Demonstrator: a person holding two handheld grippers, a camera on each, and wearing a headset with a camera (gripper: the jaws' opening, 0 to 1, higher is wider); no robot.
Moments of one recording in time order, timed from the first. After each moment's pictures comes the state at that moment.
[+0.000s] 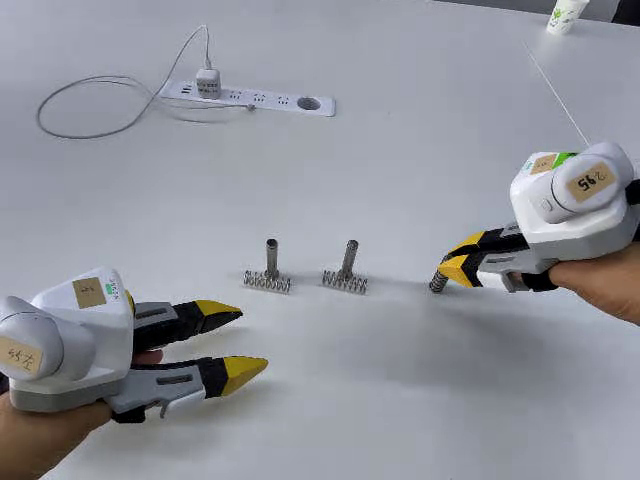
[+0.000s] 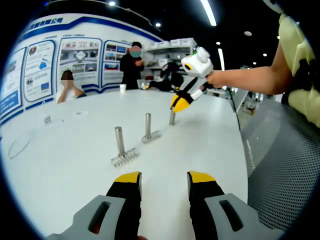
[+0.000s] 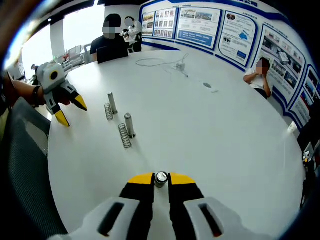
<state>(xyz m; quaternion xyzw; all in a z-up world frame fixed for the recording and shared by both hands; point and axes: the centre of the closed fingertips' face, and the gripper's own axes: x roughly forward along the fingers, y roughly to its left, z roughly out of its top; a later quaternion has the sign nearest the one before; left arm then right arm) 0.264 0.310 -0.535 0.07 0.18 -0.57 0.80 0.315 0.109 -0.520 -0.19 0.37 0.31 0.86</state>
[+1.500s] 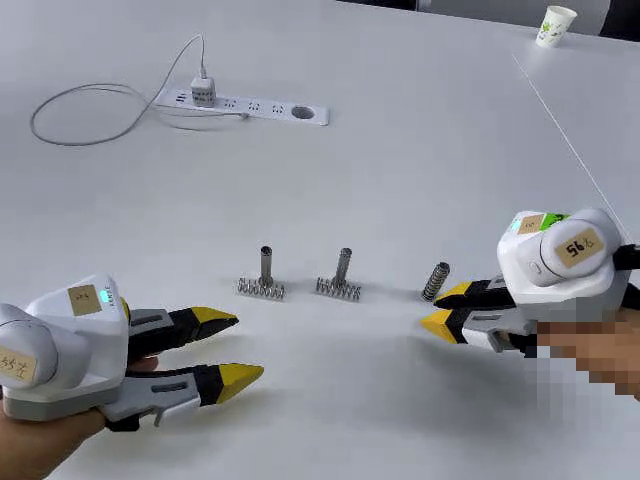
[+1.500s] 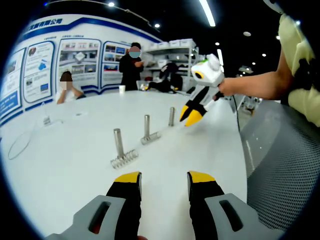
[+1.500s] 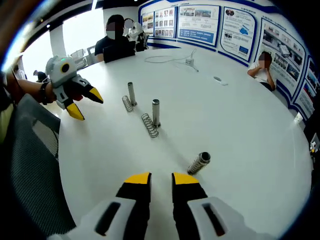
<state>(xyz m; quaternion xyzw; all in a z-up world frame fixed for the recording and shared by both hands) 0.262 0.308 -0.533 0.07 0.18 -0.57 0.80 0.274 0.137 -0.542 -0.16 0.38 0.33 0.85</state>
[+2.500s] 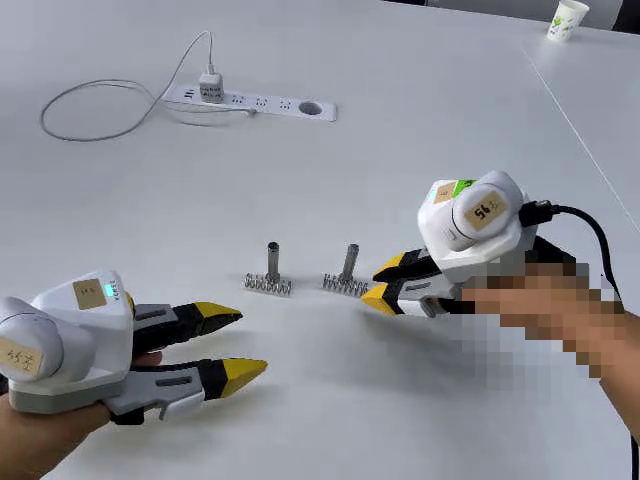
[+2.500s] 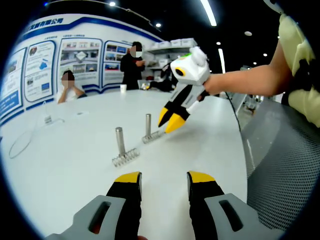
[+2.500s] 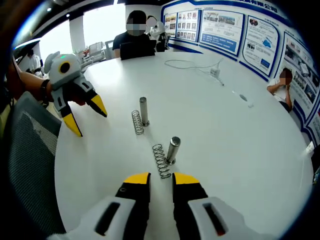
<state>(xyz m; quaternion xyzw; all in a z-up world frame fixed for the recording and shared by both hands) 0.263 0.312 -0.534 0.07 0.18 -0.57 0.80 0.320 0.197 -0.548 -0.20 0.36 0.40 0.82</state>
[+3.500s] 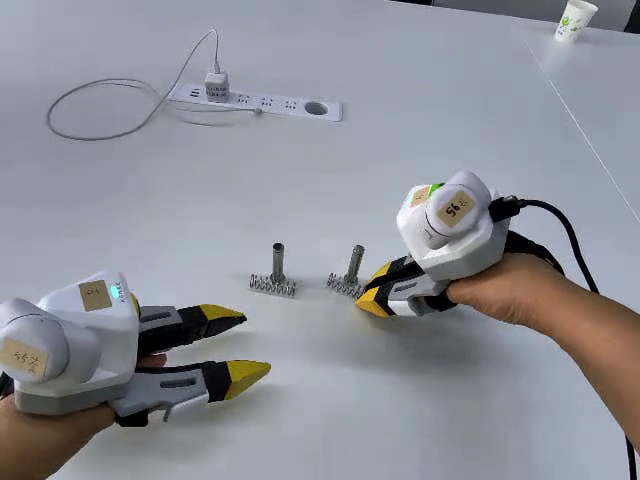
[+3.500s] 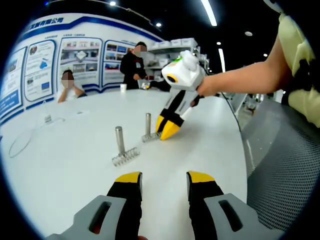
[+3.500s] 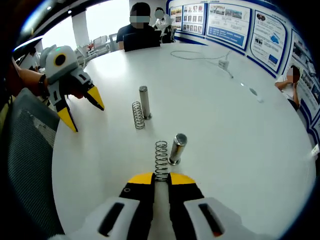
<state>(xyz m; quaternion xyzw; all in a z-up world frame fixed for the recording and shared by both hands) 0.262 0.312 -0.535 0.07 0.18 -0.57 0.80 0.320 0.202 -0.567 -0.21 0.39 0.42 0.79</state>
